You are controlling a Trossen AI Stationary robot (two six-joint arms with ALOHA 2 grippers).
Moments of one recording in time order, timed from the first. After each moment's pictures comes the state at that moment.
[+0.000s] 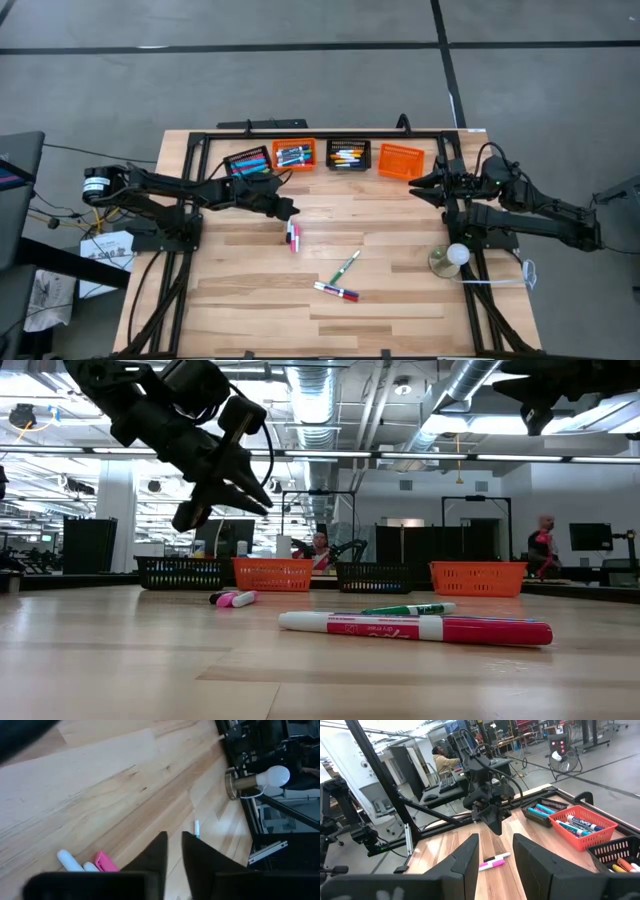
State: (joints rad) left arm 0.12 1.33 0.58 0.16 0.10 -0.99; right arm -0.30 0.32 0.48 -0.23 -0.29 0.25
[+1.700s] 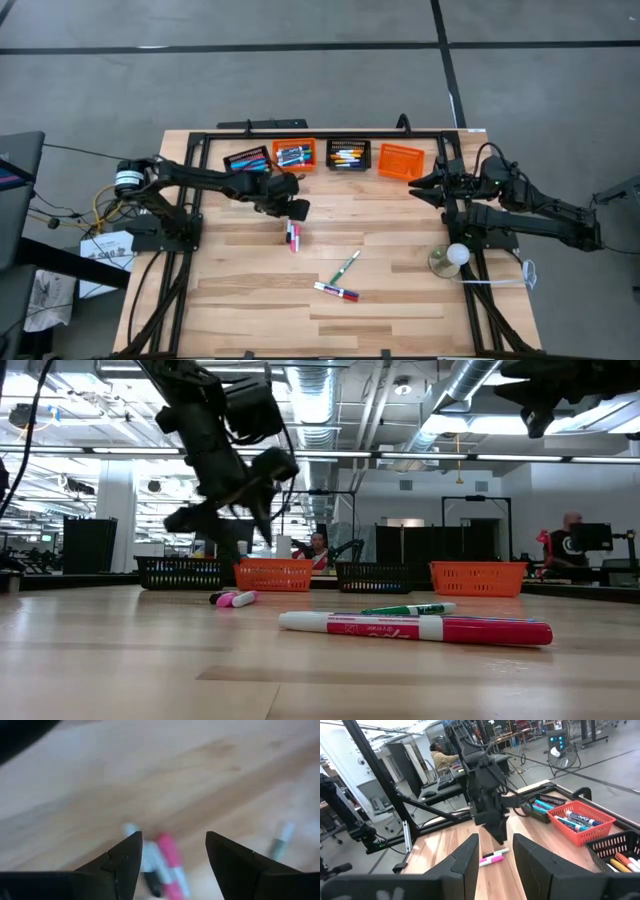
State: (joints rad) left arm 0.14 1.59 0.92 -0.41 0.06 -1.06; right arm -0.30 0.32 0.48 -0.25 -0.28 0.25
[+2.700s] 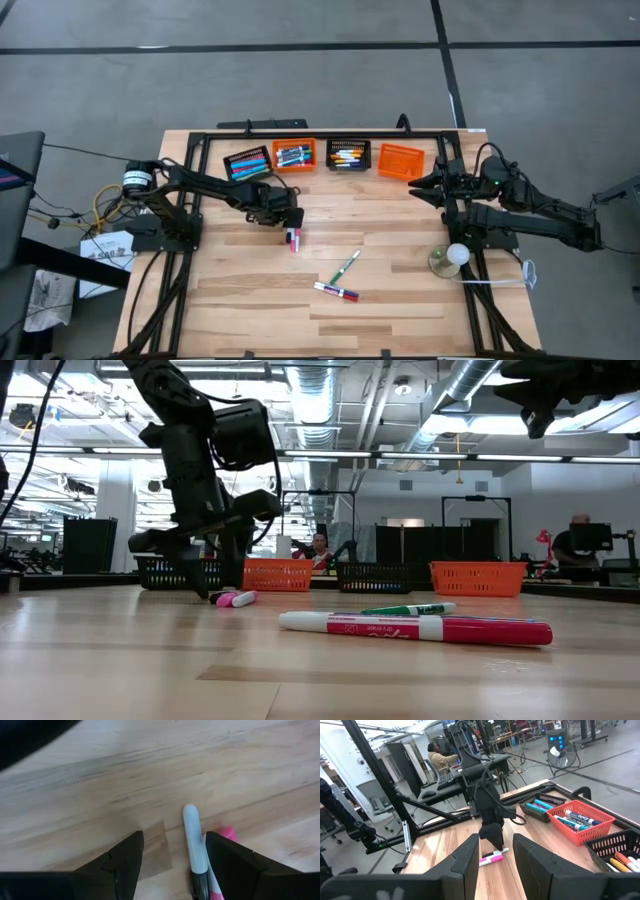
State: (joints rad) left arm 0.07 1.68 0.83 -0.40 -0.01 -1.23; right arm -0.30 0.32 0.48 -0.25 -0.28 0.26
